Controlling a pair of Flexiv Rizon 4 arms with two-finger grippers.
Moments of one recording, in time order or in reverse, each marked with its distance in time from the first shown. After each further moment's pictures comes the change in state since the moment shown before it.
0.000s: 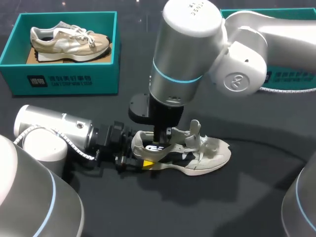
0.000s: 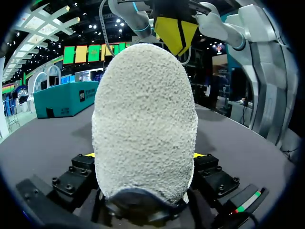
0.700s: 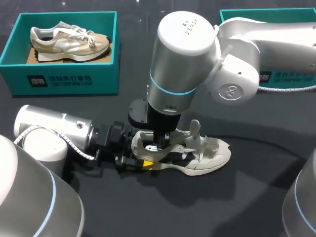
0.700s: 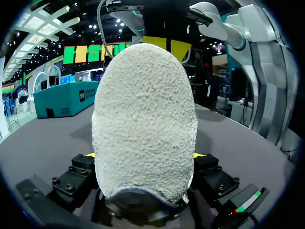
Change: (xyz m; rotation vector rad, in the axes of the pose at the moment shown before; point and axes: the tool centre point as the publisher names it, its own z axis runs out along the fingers) left arm 0.000 0.000 0.000 0.000 0.000 0.000; right arm -0.017 -0.009 0.030 0.031 -0.059 0.022
